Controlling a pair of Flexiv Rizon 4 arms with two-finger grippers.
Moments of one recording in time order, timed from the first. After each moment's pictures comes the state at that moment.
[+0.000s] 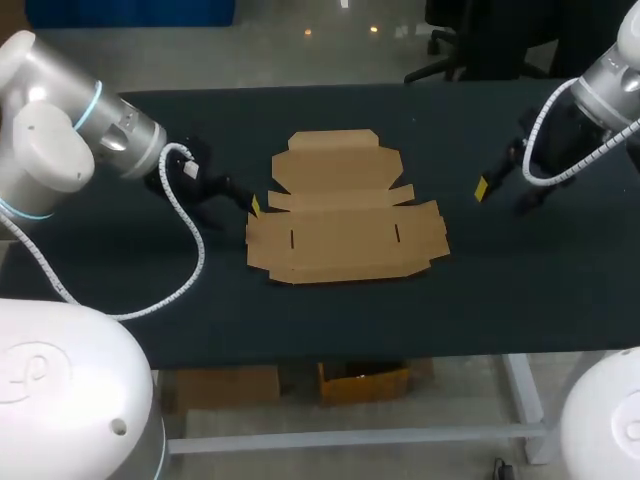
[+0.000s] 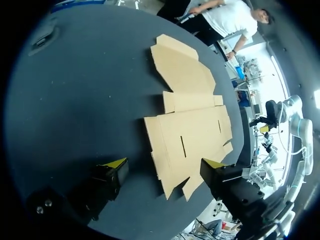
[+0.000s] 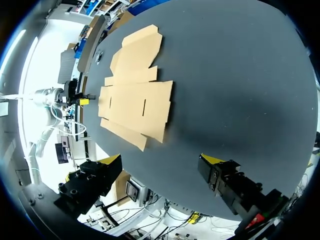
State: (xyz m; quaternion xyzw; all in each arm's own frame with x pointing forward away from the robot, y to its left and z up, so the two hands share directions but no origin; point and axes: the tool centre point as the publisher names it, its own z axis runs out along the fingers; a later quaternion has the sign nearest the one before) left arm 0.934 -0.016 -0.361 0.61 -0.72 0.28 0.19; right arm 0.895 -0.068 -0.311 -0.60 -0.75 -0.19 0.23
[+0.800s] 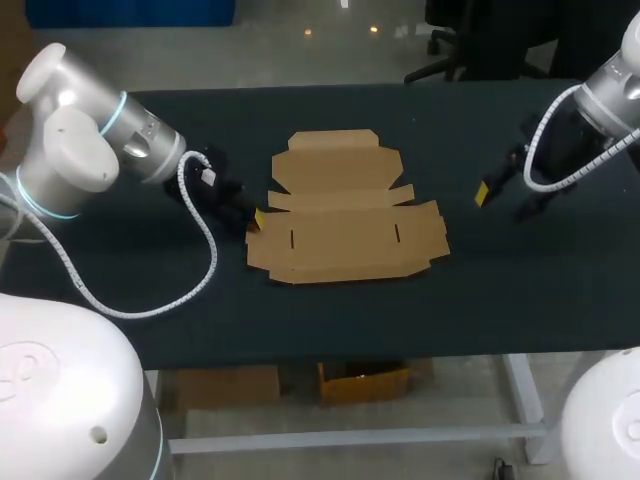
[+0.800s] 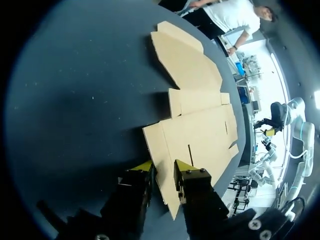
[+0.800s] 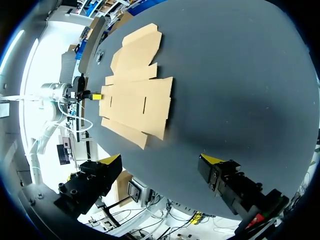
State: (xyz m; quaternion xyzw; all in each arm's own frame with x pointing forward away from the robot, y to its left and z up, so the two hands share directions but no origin) left arm 0.949 -0.037 -0.395 0.60 -0.73 0.27 0.21; right arm 0.887 -0.068 -0.314 -0.60 -0.74 -0.20 0.24
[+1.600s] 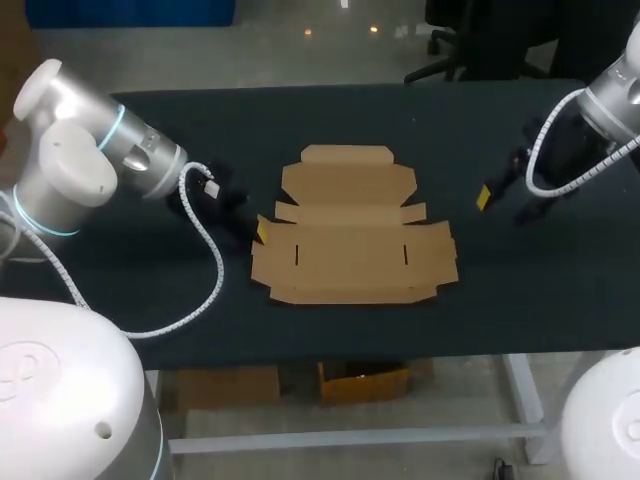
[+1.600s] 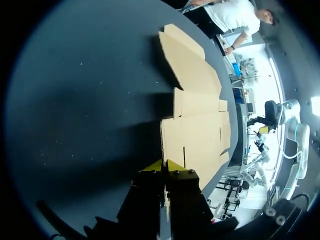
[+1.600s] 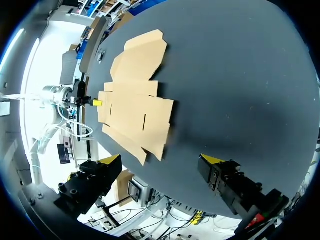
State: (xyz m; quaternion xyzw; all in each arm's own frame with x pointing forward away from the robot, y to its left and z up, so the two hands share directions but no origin) left arm 0.910 -0.053 -0.388 0.61 -0.71 0.28 0.24; right arm 0.879 -0.069 -0.314 -0.60 -0.74 -0.20 0.24
